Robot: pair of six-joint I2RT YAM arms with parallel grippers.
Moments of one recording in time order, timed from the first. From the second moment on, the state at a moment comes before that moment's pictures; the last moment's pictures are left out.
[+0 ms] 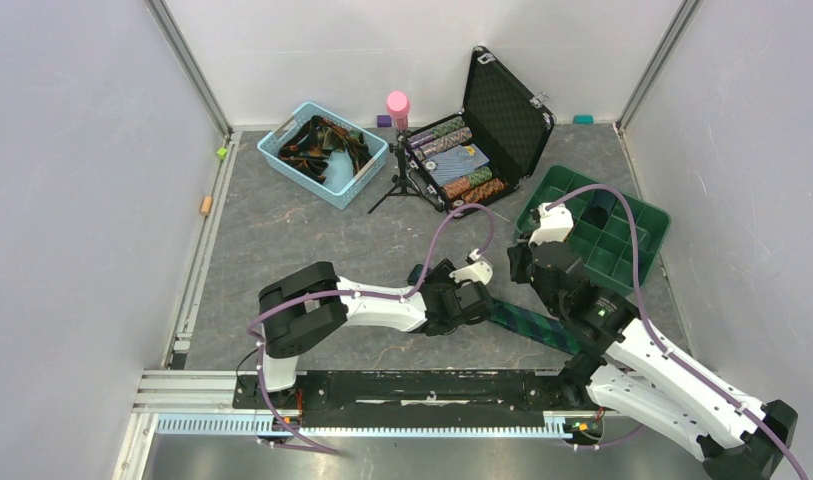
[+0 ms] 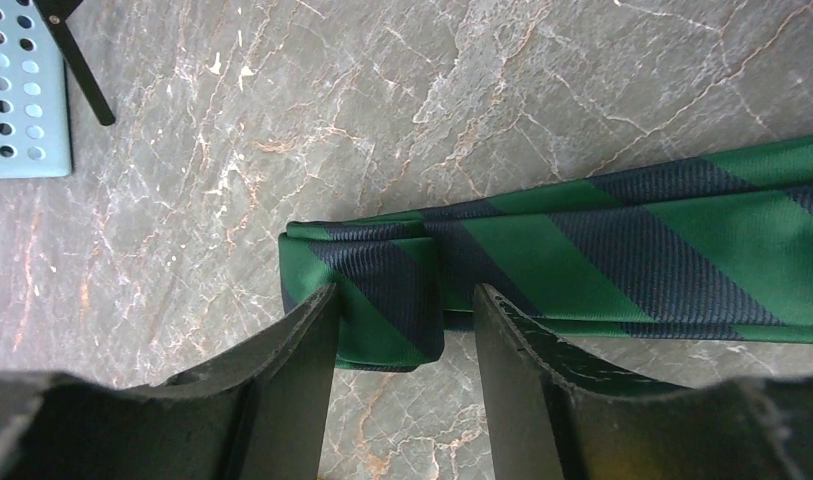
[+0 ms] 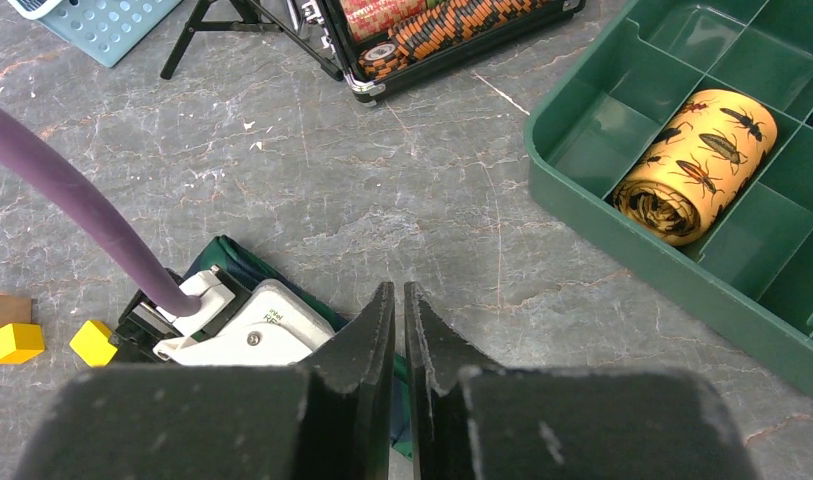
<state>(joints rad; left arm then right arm) -1.25 1.90 1.11 -0.26 -0.83 -0.20 0.74 0.73 0.65 -0.37 0.48 0.42</state>
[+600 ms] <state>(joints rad) -1.25 1.90 1.11 -0.22 -0.77 -0.25 0.74 0.74 0.65 -0.37 0.48 0.42</state>
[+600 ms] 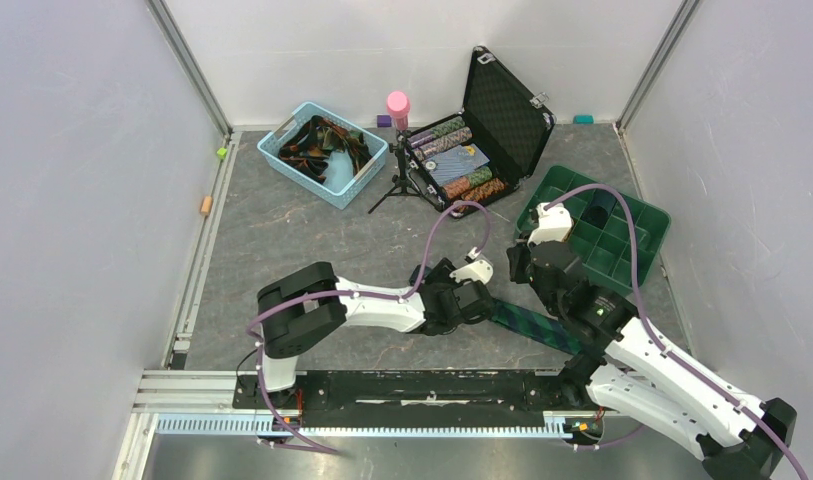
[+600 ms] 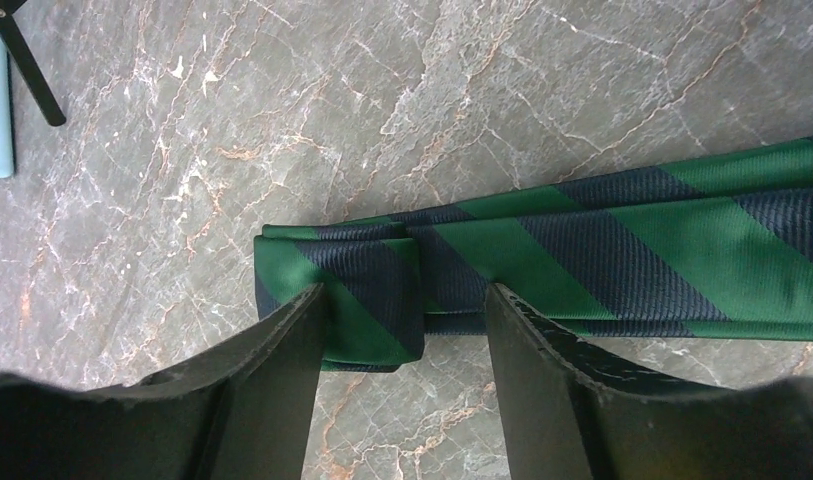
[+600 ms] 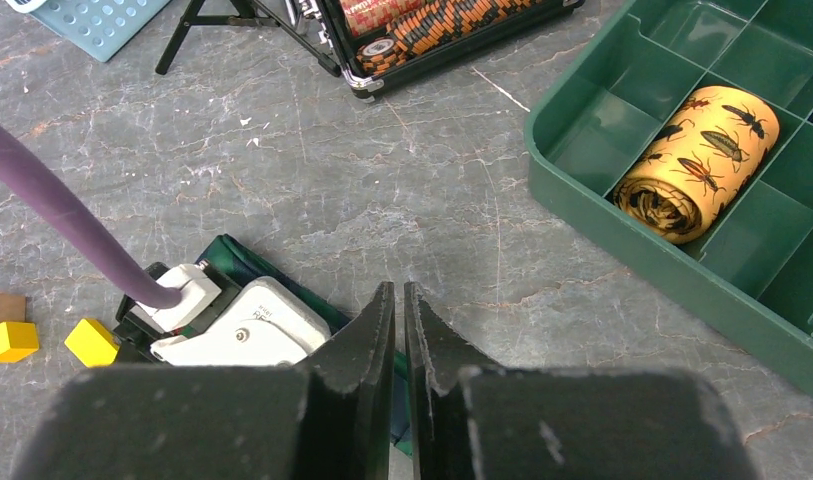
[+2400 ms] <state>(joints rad) -0.40 0.97 0.60 -0.29 -0.14 -0.60 0.85 1.63 0.99 -0.23 -0.10 -0.01</state>
